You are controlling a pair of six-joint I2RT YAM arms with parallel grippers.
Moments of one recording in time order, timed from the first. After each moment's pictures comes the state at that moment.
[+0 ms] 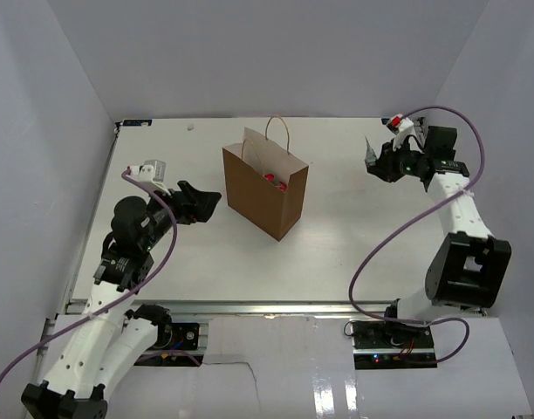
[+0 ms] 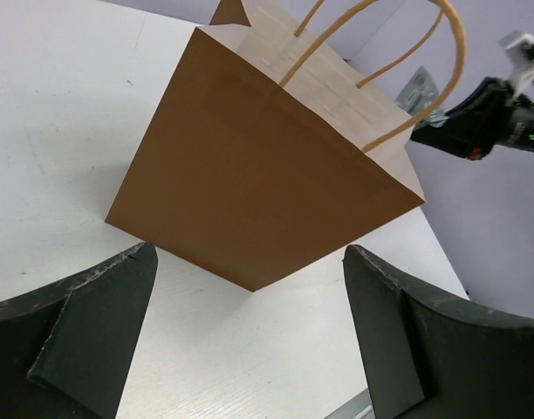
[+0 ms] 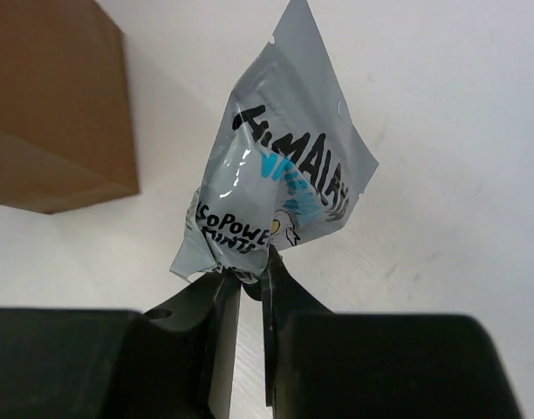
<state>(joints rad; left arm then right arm) -0.30 0.70 0.76 -0.17 0.22 -0.50 -0.14 1.55 1.24 -0.43 -0.74 -0.40</state>
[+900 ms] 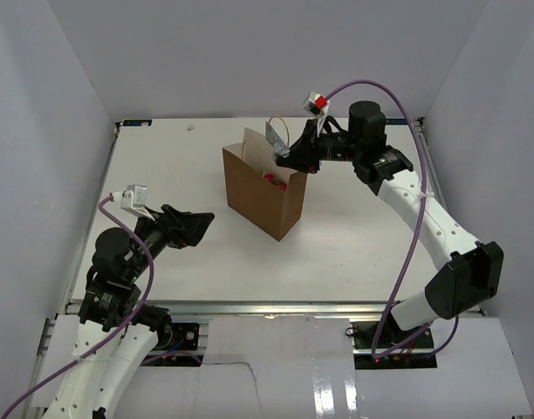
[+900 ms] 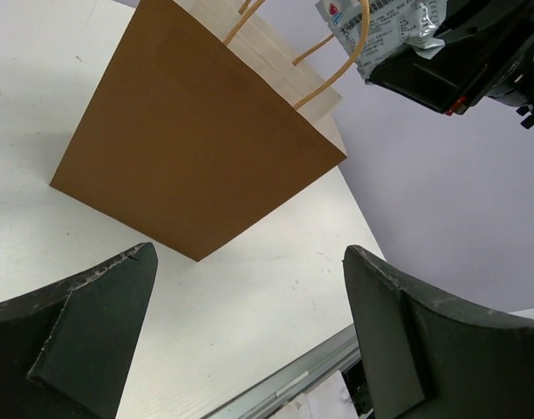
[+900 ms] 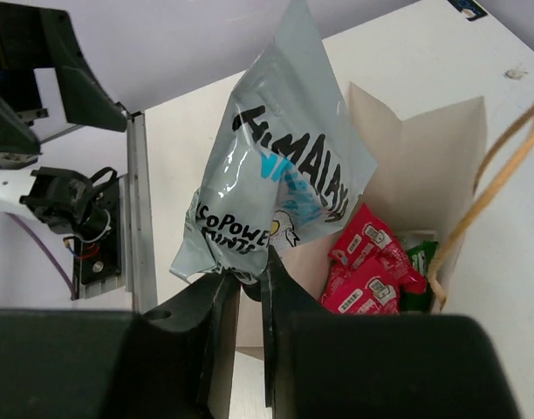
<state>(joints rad) -0.30 0.42 0.71 -0.32 0.27 -0.64 0.46 1.47 1.44 -0.18 -0.93 0.05</state>
